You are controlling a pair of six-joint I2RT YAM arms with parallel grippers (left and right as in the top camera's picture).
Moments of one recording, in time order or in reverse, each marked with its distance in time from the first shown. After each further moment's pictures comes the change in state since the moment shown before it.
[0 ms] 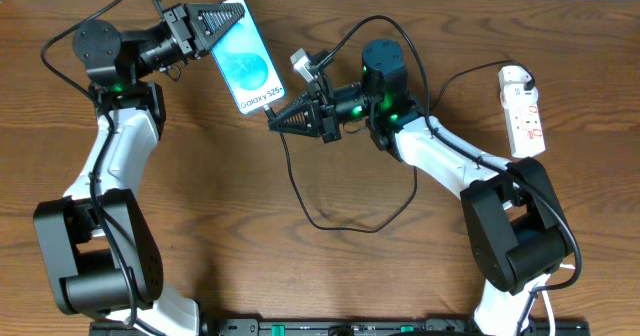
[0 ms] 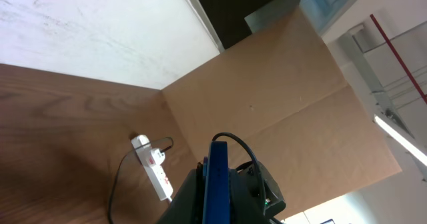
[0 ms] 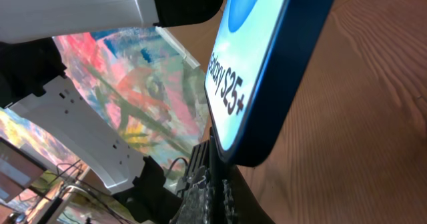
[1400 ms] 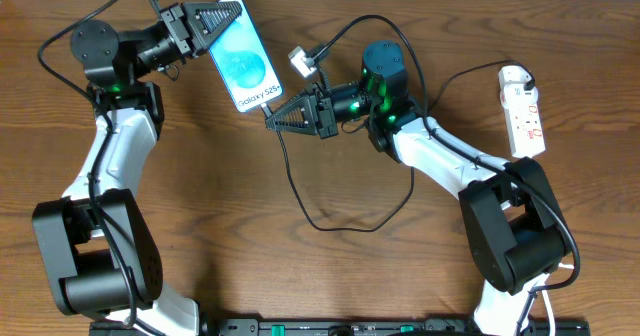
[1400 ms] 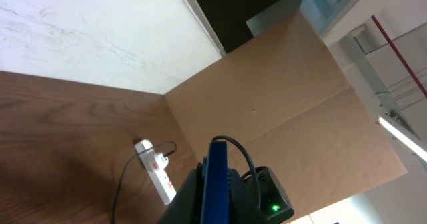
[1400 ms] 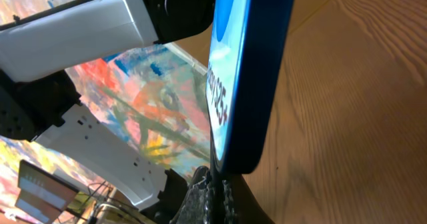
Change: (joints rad) left arm 0.006 0.000 0.000 0.002 -0.005 0.016; right arm 0.010 0.003 0.000 0.087 0.018 0.245
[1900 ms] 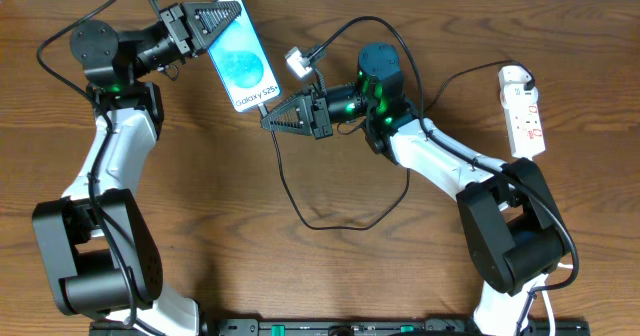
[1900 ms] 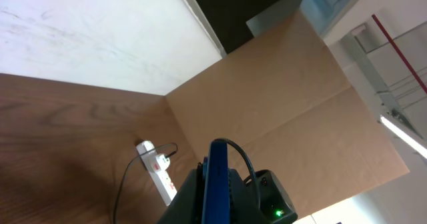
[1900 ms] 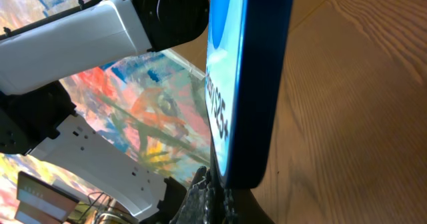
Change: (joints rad) left arm 0.000 0.000 0.000 0.000 0.000 0.007; right arm 0.015 0.000 0.000 0.000 0.040 0.024
